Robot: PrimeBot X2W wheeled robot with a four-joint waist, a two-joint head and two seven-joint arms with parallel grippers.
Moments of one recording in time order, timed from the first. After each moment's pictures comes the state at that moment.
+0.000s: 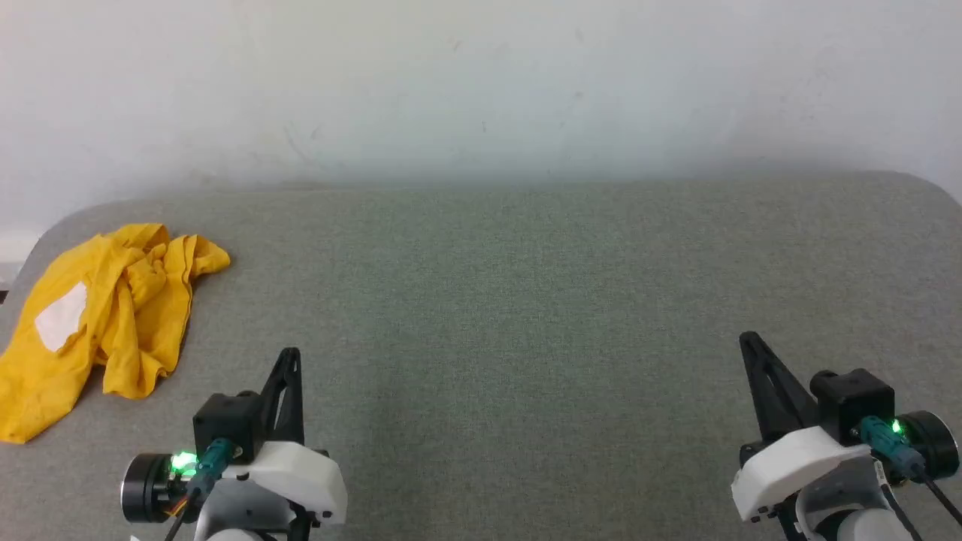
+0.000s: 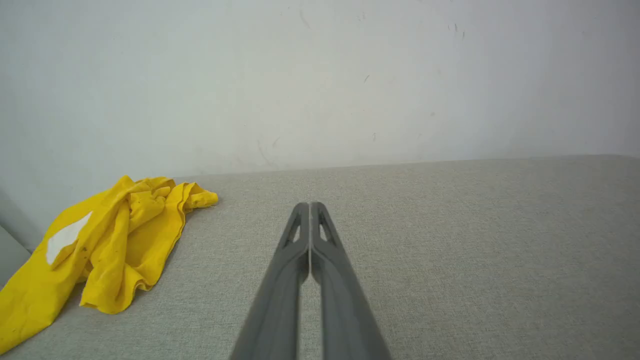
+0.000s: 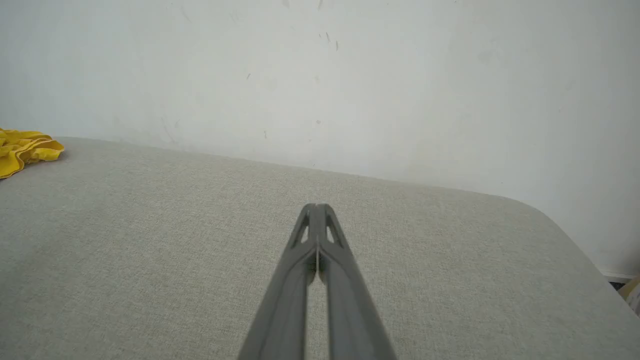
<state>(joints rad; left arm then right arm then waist) 0.01 0.05 0.00 0.00 -0.01 0.00 0.00 0.01 -0.05 0.00 0.01 0.01 0.13 0.00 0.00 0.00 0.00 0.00</state>
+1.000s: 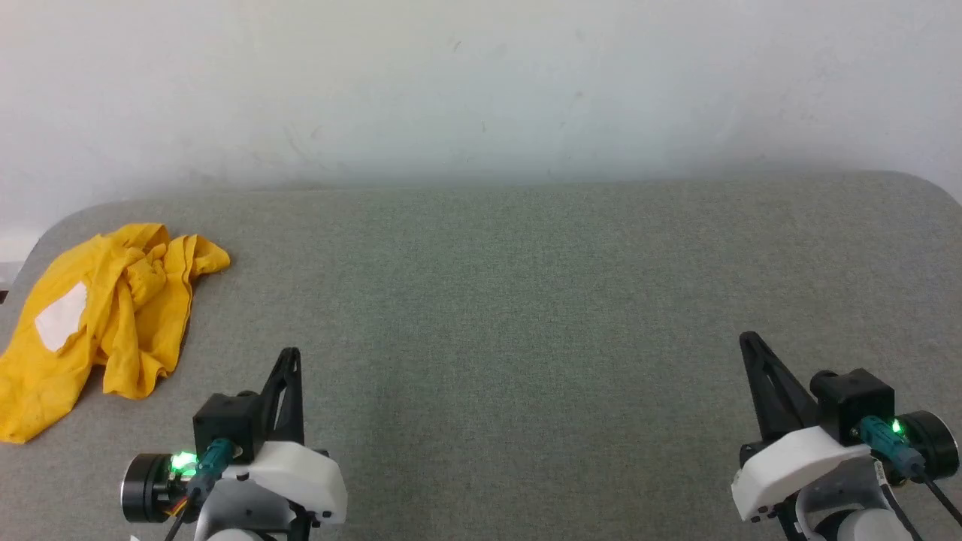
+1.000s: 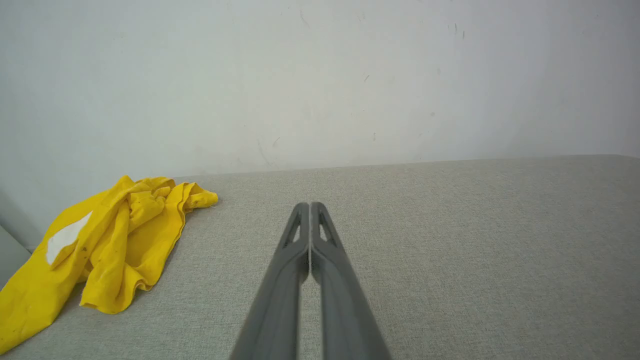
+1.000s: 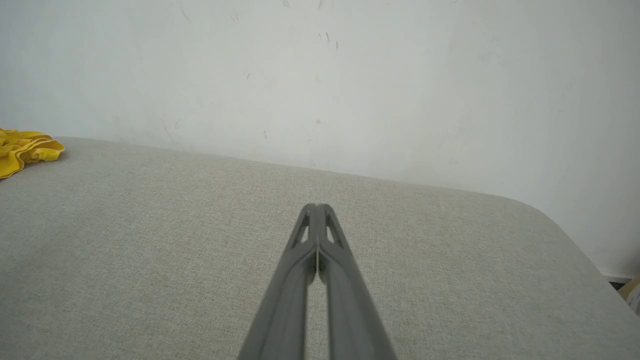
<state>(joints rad) 0.01 0.05 0.00 0.00 -0.01 0.00 0.00 0.01 -0.05 0.00 0.01 0.01 0.13 0.00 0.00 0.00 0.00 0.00</state>
